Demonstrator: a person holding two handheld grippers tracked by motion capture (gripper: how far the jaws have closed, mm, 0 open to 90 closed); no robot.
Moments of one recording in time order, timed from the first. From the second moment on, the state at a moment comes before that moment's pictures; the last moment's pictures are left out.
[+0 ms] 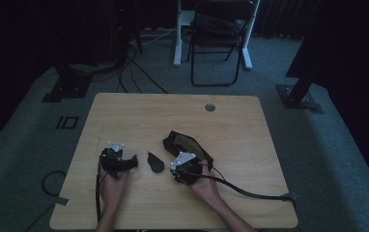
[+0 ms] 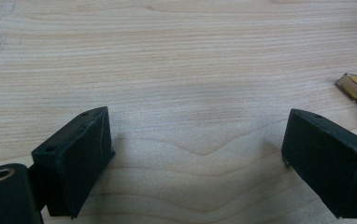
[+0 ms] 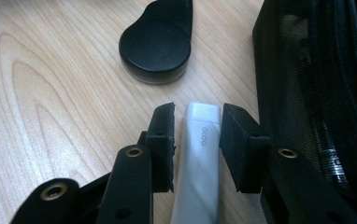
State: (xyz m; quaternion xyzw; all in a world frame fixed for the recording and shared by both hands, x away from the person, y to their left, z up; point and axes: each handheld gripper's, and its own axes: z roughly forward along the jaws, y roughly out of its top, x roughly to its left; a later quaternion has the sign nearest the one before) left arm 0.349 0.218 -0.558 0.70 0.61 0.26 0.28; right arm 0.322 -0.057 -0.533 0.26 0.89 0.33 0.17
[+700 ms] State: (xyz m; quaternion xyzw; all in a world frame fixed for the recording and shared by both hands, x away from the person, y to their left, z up) left arm 0.349 0.218 -0.558 0.70 0.61 0.26 0.28; right arm 0.322 -0.056 -0.544 0.25 0.90 0.31 0.15
